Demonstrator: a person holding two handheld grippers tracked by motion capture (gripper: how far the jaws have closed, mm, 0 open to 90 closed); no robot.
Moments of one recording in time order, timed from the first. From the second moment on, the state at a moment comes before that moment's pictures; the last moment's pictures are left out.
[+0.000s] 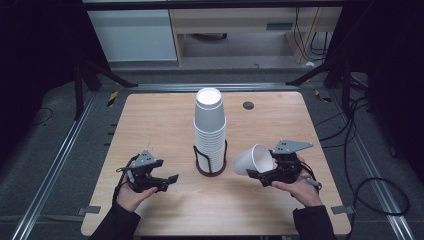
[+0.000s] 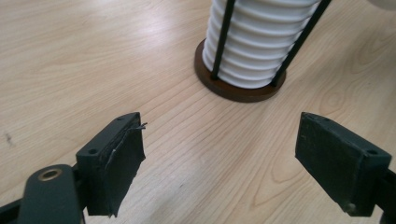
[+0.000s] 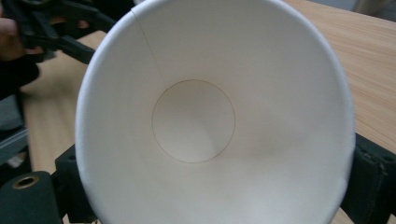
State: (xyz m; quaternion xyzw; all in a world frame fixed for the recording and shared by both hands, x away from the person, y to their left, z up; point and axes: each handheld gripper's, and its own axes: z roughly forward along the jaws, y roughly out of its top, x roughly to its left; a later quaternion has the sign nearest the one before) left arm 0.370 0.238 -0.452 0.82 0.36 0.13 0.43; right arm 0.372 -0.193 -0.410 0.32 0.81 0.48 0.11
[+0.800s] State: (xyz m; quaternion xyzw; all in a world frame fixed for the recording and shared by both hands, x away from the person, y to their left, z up) left arm 0.375 0.252 -0.451 0.80 0.39 0.14 0.43; right arm 0.391 -0.216 -0.413 0.40 0.79 0.43 0.17
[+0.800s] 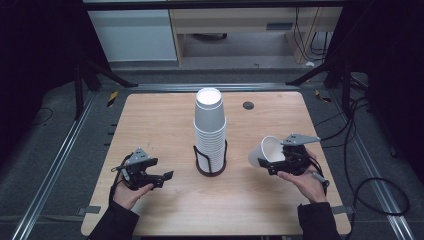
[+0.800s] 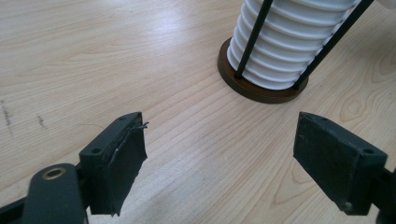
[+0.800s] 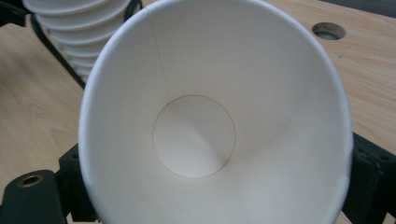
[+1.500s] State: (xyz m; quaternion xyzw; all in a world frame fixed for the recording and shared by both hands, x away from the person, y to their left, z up) left arm 0.383 0.265 -0.454 0.79 0.42 0.15 0.41; right arm 0.449 -0.227 -0.405 0.48 0.78 0.33 0.23
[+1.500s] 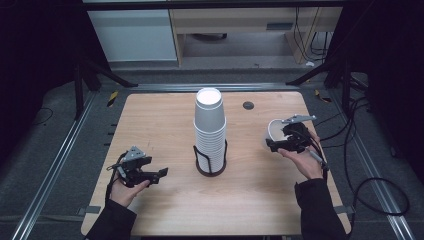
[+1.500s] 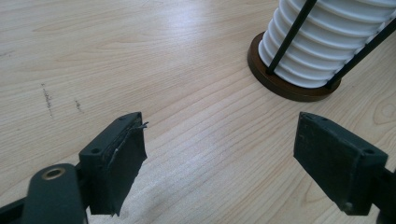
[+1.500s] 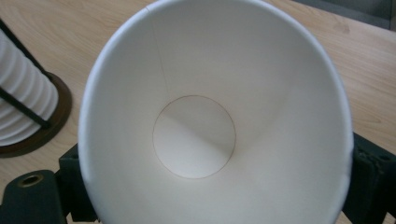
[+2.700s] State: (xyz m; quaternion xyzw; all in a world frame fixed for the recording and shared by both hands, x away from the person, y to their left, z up) left arm 0.382 0.271 -0.453 0.79 0.43 0.16 0.41; right arm 0.487 -0.243 -0.441 0.54 0.79 0.22 0.20
